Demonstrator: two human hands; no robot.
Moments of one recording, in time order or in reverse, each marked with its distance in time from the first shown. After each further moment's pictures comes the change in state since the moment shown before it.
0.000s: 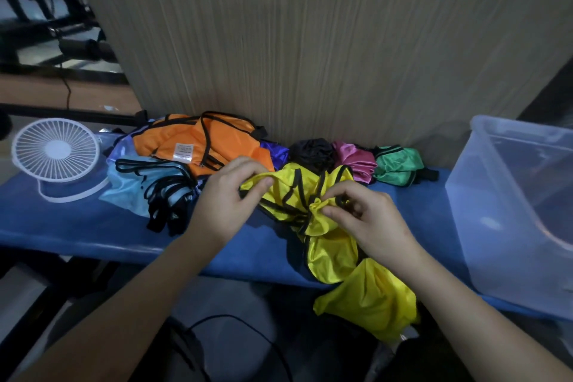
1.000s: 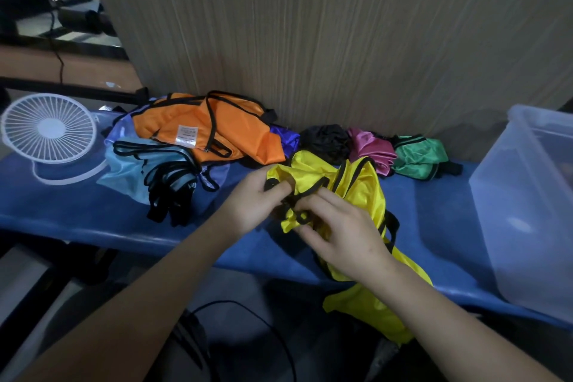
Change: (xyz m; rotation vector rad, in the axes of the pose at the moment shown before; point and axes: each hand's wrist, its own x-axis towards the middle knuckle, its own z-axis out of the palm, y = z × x) left_hand 0.007 -0.013 0.028 -0.444 -0.279 -0.459; right_hand 0.006 0.011 0.066 -0.304 -0.072 -0.216
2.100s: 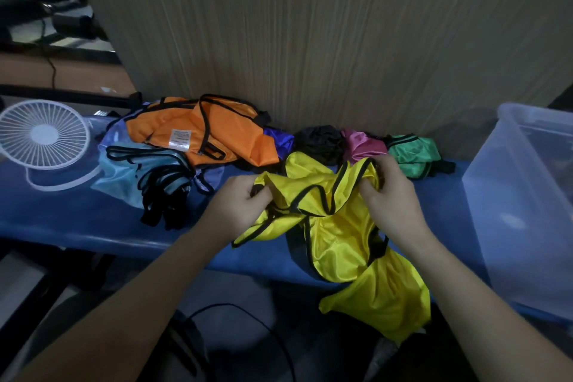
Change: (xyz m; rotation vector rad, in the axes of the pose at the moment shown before) left_hand 0.002 -0.020 -0.009 0.252 0.092 0.063; right_hand 0.009 0.051 -0.042 0.275 0.201 0.636
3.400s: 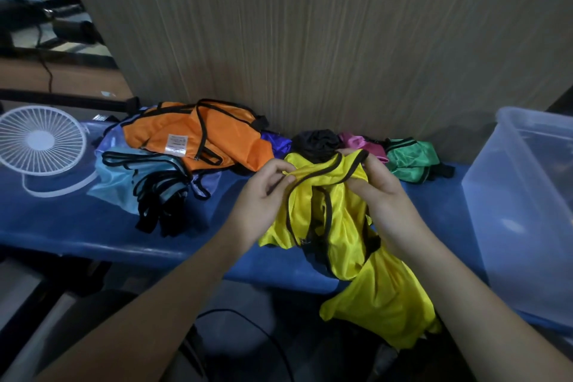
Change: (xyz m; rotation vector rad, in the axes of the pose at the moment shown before) left_hand 0.014 0.018 0.035 -0.363 0.055 0.026; right_hand -0.004 -0.017 -0.004 0.586 -0.253 -0.043
